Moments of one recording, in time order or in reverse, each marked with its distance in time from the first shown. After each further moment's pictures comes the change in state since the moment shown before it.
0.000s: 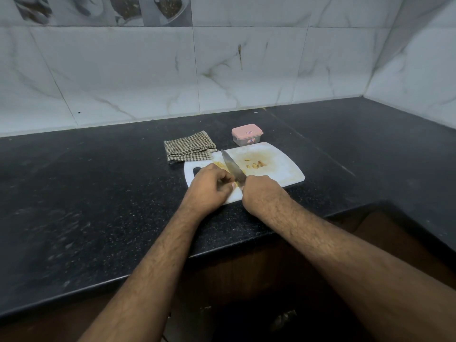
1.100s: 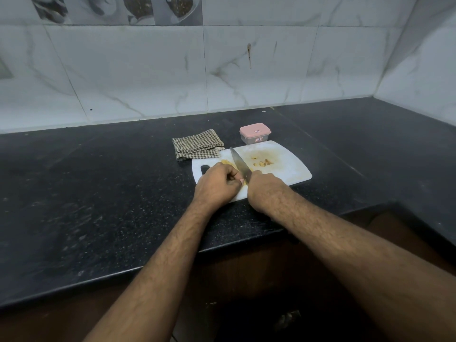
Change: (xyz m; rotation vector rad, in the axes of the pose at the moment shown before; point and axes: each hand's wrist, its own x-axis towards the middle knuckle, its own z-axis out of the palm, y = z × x) left_hand 0.006 0.009 0.003 0.003 -0.035 -0.209; right_hand 0.008 -0.003 0.008 0.031 0.043 -0.030
